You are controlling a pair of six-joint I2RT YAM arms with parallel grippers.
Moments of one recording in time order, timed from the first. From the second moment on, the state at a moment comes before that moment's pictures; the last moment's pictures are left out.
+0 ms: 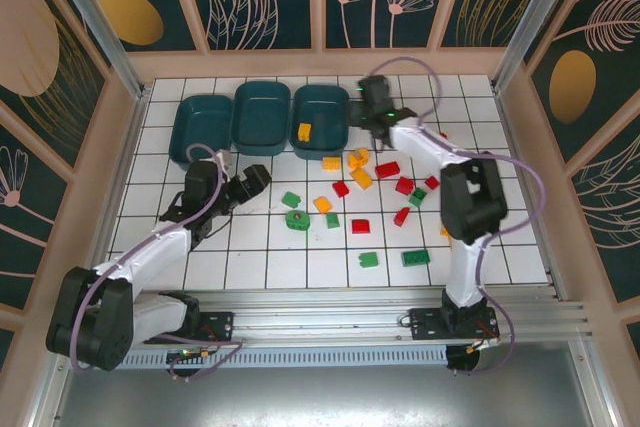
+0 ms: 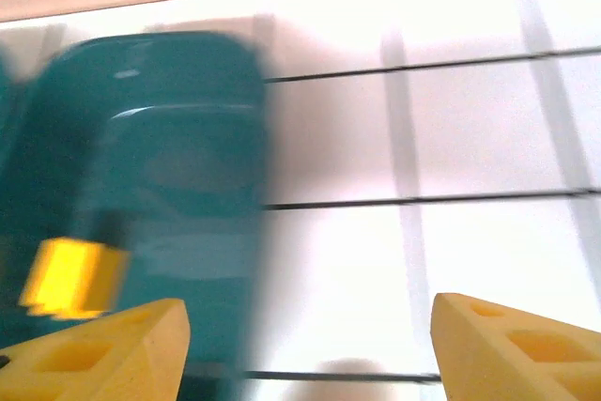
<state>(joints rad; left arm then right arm) -0.36 1.24 0.55 0.16 0.31 -0.83 0.29 1.87 1.40 -0.26 0.21 0.40</state>
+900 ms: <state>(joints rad) -0.47 1.39 0.68 0.06 0.19 -0.76 0.00 2.10 1.40 -0.24 0.16 0.49</state>
